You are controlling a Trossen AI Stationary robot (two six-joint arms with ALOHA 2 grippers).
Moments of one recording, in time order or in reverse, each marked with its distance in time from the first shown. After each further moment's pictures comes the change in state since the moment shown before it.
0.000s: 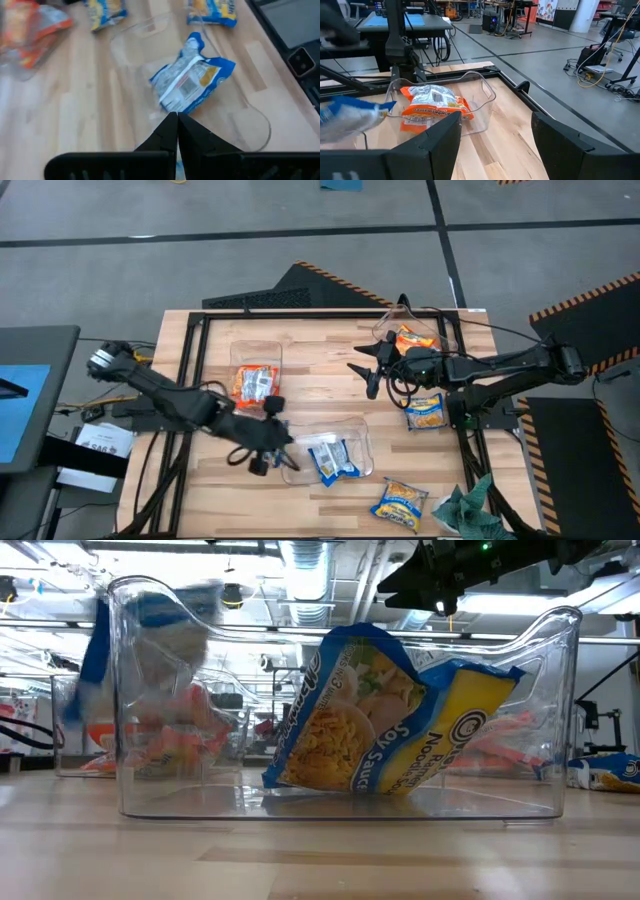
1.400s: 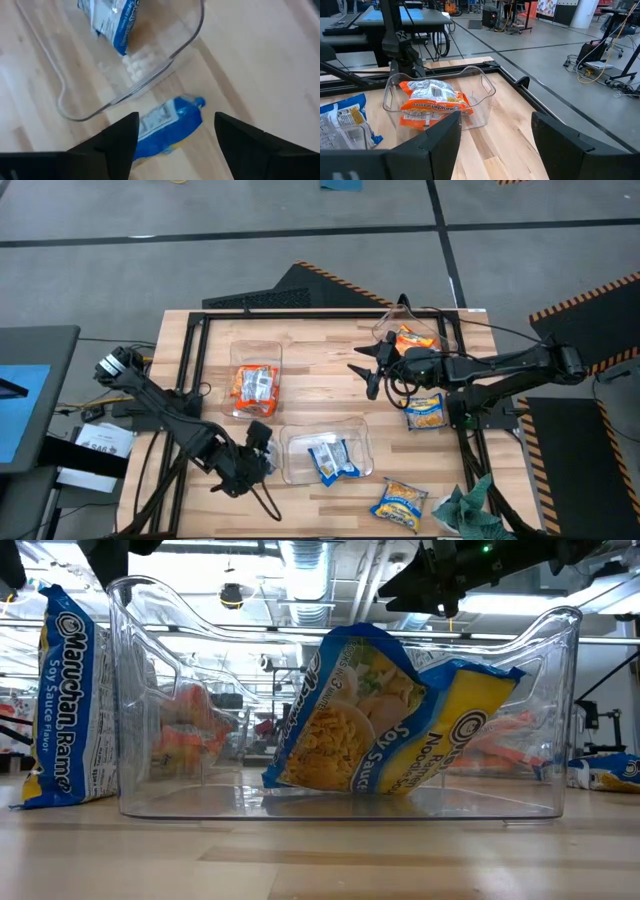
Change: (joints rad) left arm -0.210 0.112 0.002 -0.305 -0.006 -0.028; right arm 0.000 0.000 -0.001 -0.025 0.000 0.007
